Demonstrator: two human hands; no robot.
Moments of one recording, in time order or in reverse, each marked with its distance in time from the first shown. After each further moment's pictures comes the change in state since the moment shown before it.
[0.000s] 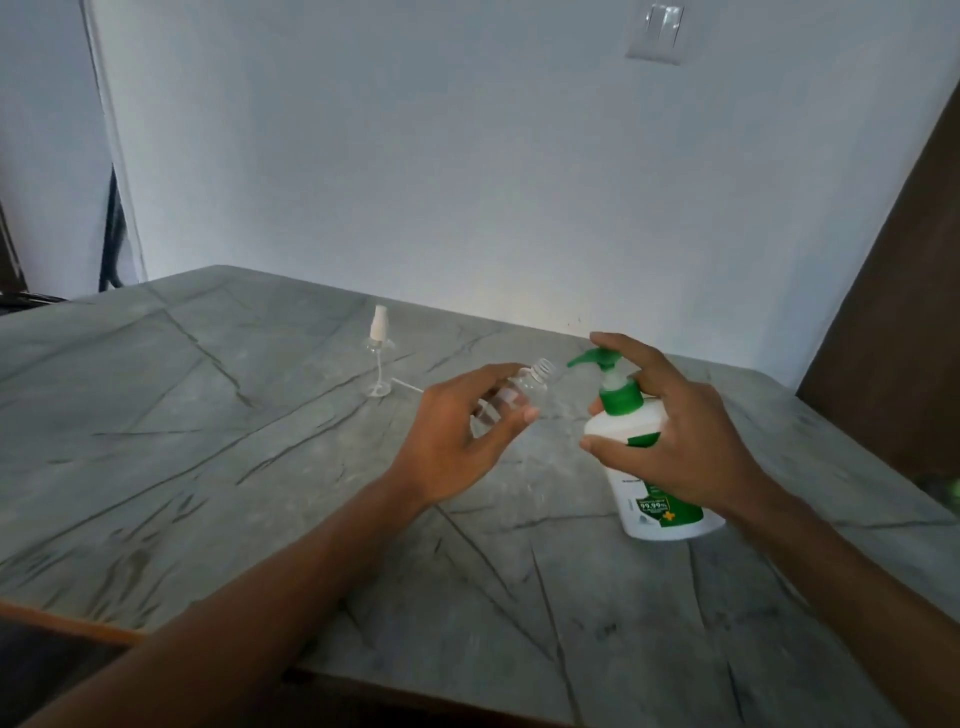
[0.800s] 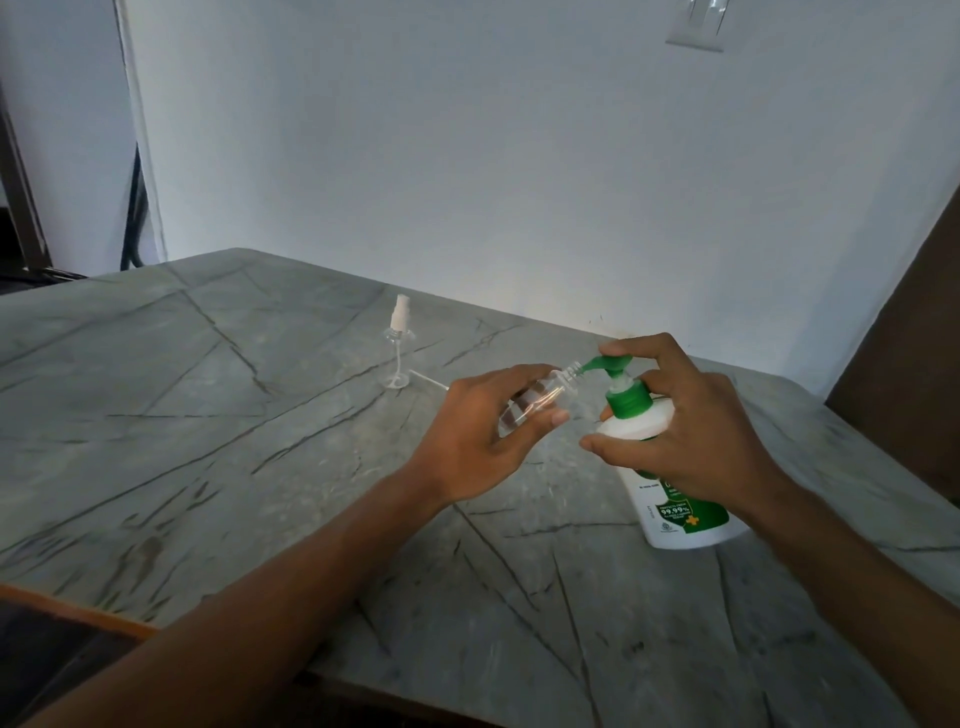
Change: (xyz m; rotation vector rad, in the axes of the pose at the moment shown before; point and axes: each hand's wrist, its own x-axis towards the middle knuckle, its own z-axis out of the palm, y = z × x) left_hand 0.004 -0.001 -0.003 0.071 -0.011 0.113; right_hand 0.018 -0.005 0.012 -0.059 -0.020 -0.019
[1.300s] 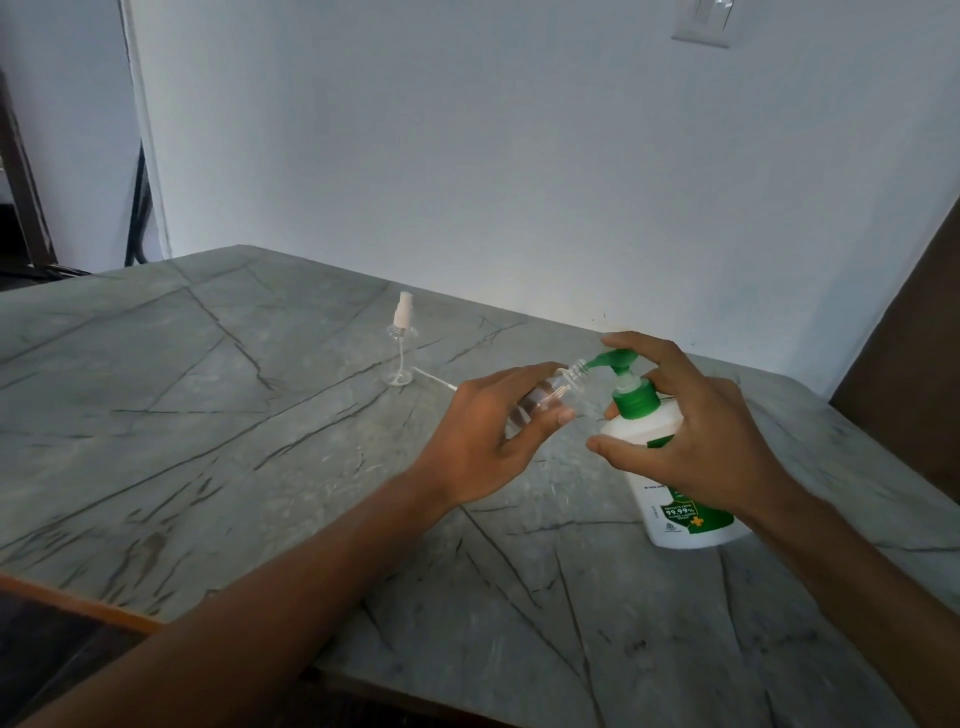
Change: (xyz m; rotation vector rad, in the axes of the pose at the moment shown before) left_hand -0.002 0.000 0.005 0.026 0.001 0.031; right_hand -0.004 0.001 -0.001 -0.054 -0.014 -0.034
